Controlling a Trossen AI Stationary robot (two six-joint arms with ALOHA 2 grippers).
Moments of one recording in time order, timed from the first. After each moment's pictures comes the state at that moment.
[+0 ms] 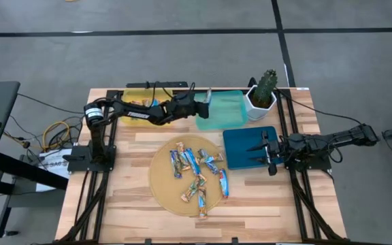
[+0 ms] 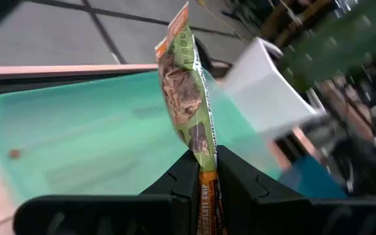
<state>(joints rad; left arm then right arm) 0.38 1.90 1.08 0.50 -0.16 -0.75 0.17 0.22 0.01 0.03 0.05 -0.01</state>
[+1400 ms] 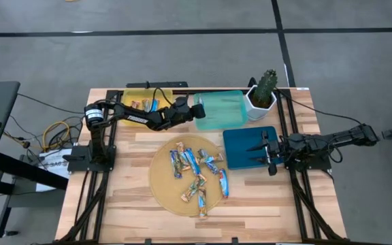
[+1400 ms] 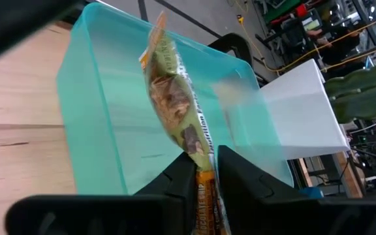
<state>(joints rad) 0.34 1.90 0.98 0.52 -0.28 -1.09 0.17 0.22 0.01 0.03 0.05 -0.01</state>
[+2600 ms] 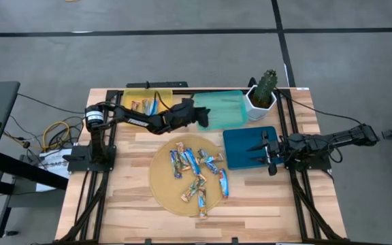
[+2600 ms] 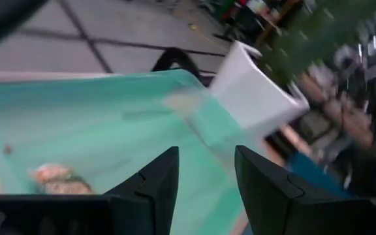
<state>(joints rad) 0.28 1.90 0.98 0.69 -0.28 -0.65 0.17 0.22 0.01 0.03 0.05 -0.01</state>
